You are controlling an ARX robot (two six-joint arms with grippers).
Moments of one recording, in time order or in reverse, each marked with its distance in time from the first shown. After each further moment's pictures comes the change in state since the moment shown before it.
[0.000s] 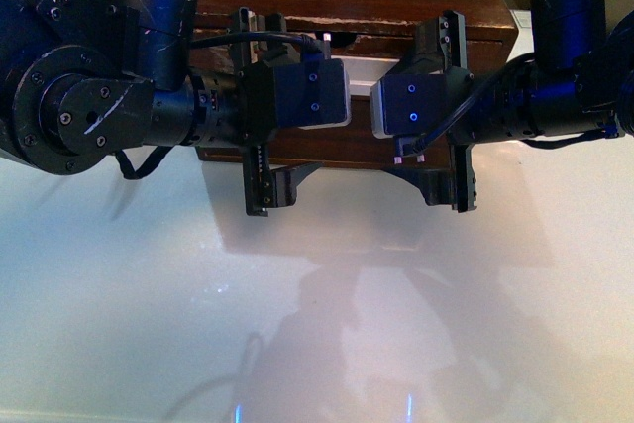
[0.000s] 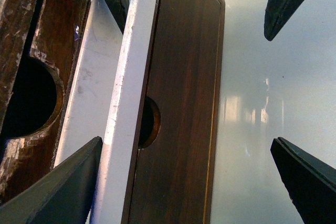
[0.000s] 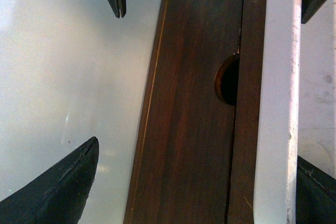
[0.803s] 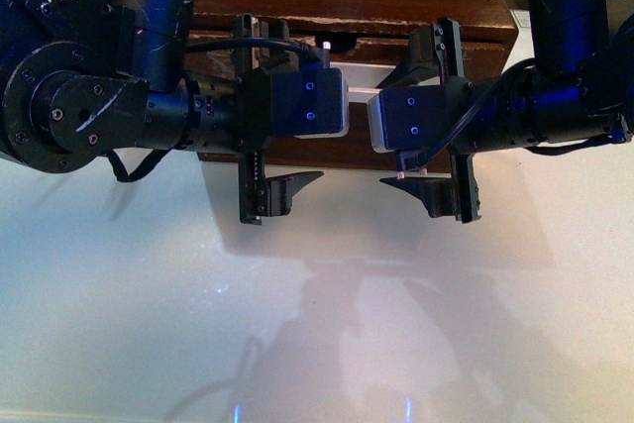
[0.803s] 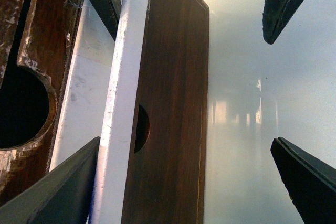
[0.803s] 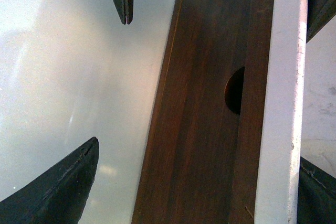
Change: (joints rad) left arm 0.006 -0.013 -0.010 -0.032 0.045 0.033; right arm 0.009 -0.023 -0.028 -0.042 -0.022 -0.049
